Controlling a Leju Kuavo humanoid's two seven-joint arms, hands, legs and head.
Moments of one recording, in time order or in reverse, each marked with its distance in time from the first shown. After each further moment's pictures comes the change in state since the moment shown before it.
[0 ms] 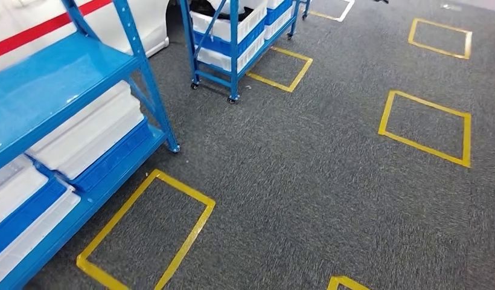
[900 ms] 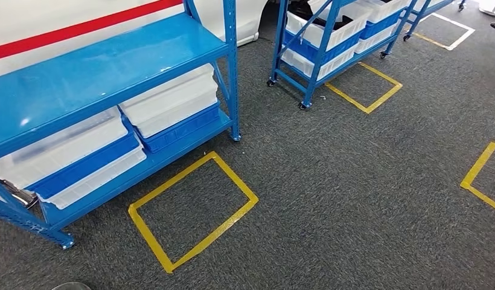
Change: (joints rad) left arm 0.000 0.002 0.011 0.000 0.037 -0.017 -0.015; right arm 0.003 -0.001 -0.001 0.001 0.022 0.001 -0.004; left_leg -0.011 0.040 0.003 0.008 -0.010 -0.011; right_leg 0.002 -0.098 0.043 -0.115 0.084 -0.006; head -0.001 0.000
